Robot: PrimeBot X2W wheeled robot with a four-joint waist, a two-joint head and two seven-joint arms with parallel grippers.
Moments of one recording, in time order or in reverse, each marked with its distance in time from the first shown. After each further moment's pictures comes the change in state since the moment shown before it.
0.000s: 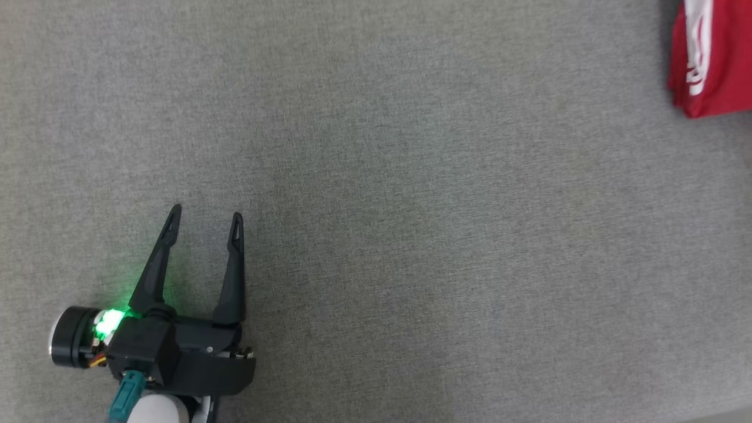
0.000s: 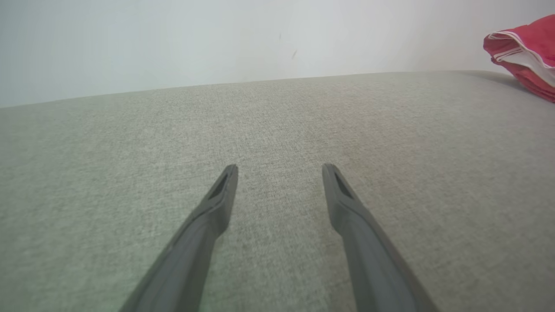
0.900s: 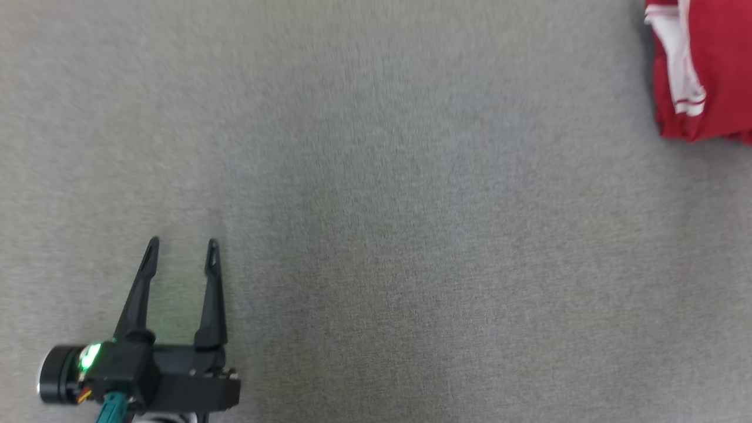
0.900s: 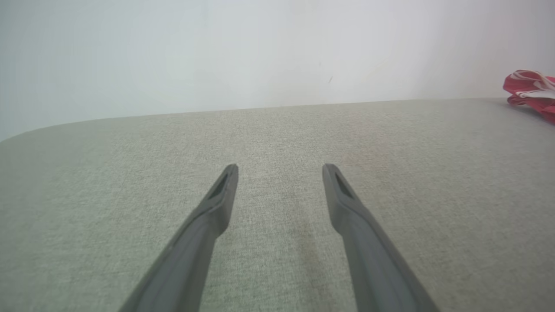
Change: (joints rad) left arm 0.058 -0.011 0.040 0.011 -0.041 0.027 0.000; right arm -0.078 0.182 0.003 0.093 -0.055 0.000 -0.389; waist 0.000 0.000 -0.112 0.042
